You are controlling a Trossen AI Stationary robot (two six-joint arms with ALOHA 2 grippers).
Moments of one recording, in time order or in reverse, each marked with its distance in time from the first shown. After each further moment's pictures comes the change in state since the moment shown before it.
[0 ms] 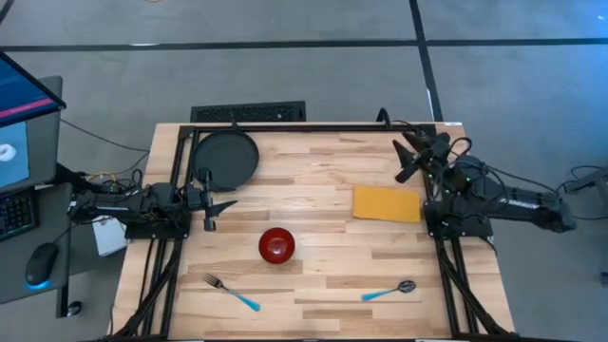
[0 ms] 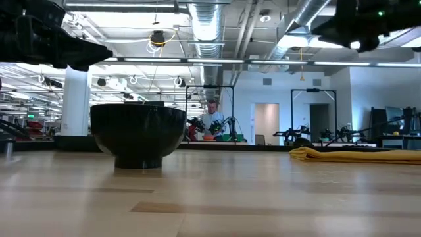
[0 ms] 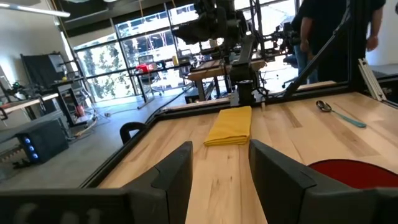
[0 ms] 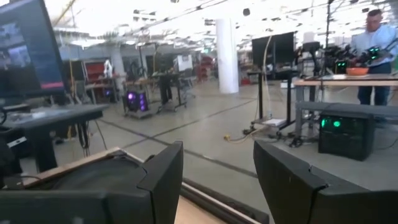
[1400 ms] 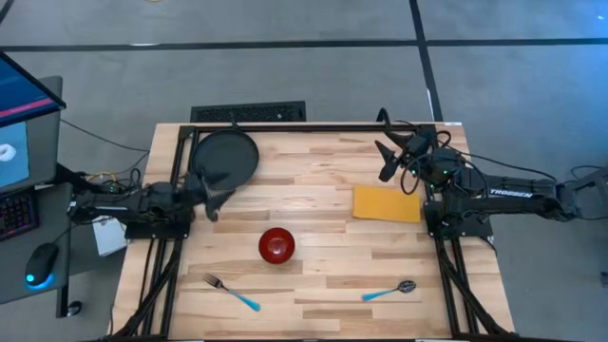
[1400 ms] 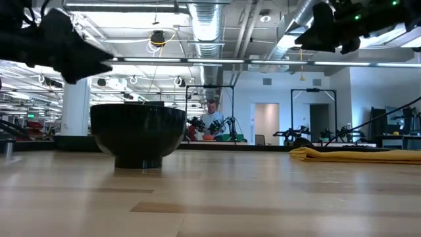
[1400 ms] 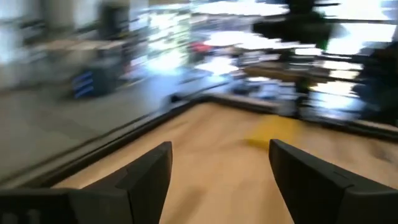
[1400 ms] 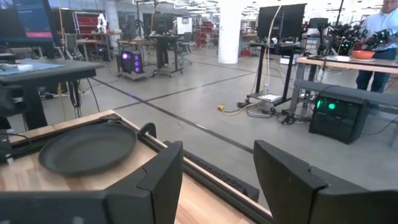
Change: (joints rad) left arm 0.010 0.004 0.046 -0.107 -0.337 -0.338; right arm 0.000 0.250 0.088 -0.001 0.004 -0.007
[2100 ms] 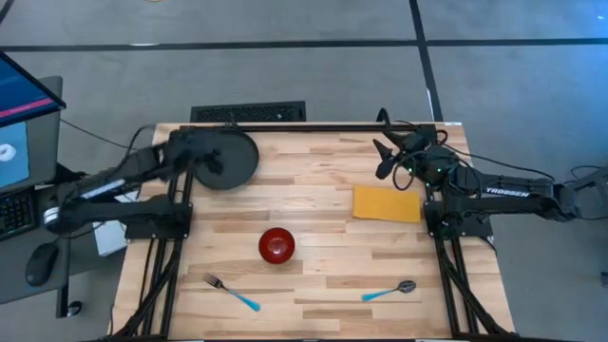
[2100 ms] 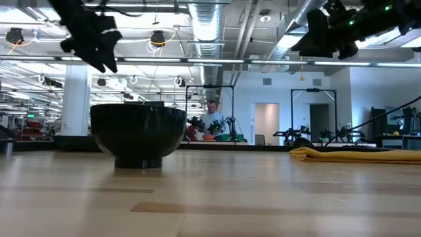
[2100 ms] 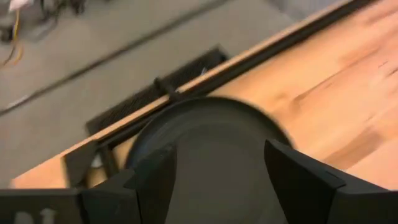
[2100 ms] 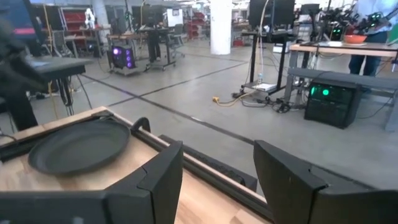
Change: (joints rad) left arm 0.557 0.833 0.808 -0.797 0.042 -0.152; right arm -0.022 0.060 0.000 0.009 0.000 0.061
